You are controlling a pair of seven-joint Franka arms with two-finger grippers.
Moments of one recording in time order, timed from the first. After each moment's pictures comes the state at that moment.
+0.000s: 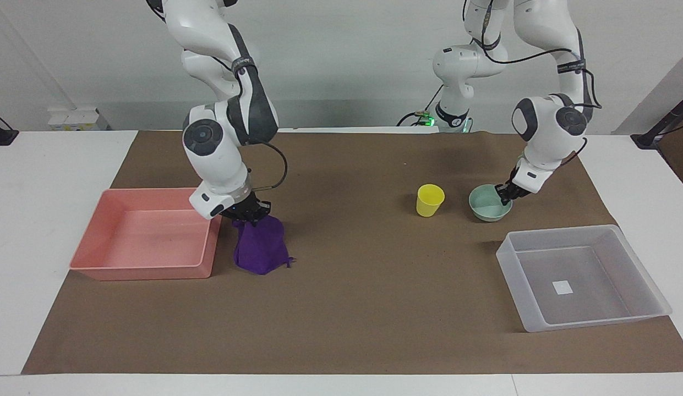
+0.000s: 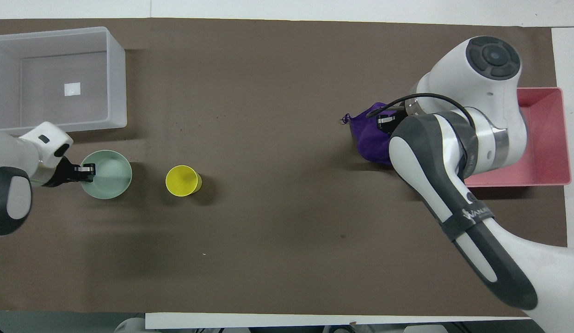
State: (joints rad) left arm 0.01 -0.08 -0.02 -2.24 0.01 2.08 -0.05; right arm 0.18 0.16 0.04 -1.83 0.05 1.94 0.22
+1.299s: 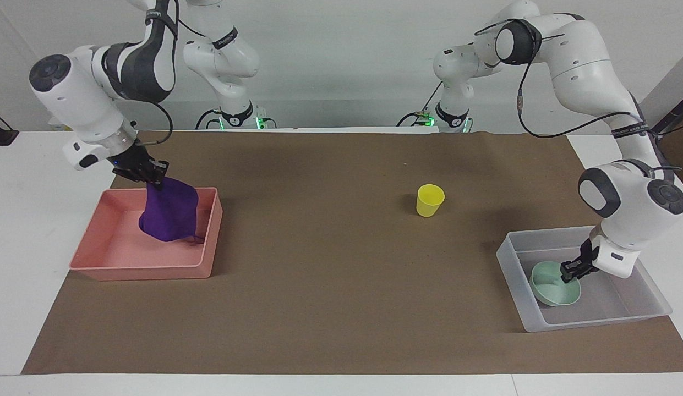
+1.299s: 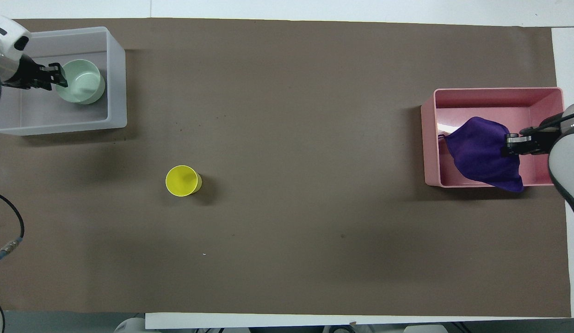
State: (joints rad) left arm 0.09 0.53 -0.01 -1.46 0.00 2.10 -0.01; right arm -0.19 -0.02 0.02 -2.03 0.05 1.92 -0.12
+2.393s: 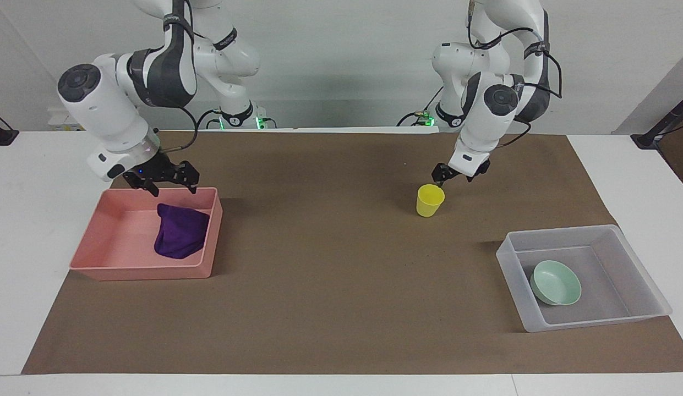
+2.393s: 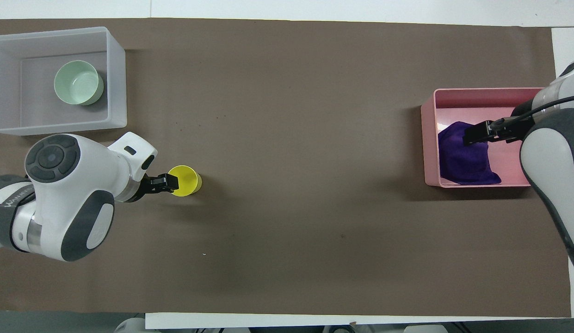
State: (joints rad) left arm -0.37 -0.15 -0.04 -2.37 -0.02 2.15 -0.45; right arm -0.08 -0.04 0.05 -1.91 0.05 1.81 -0.12
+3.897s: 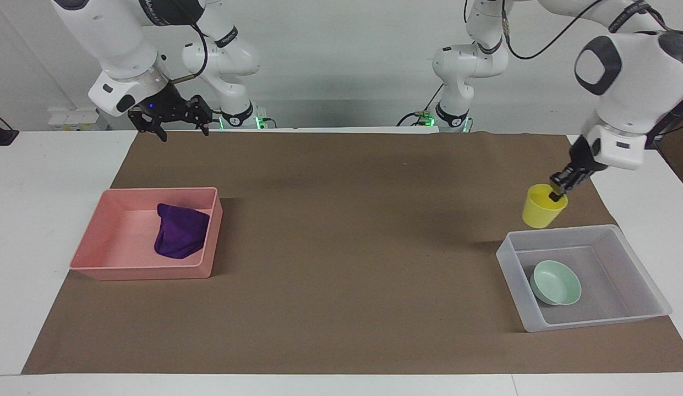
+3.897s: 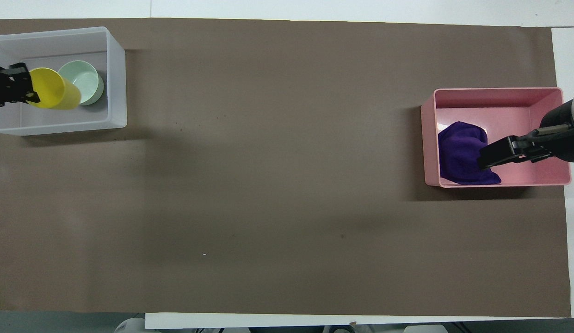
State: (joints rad) left arm 0.02 0.17 0.01 -1.60 -0.04 1.84 -0.33; right arm -0.02 -0.08 0.05 -1.65 0.05 1.40 -0.08
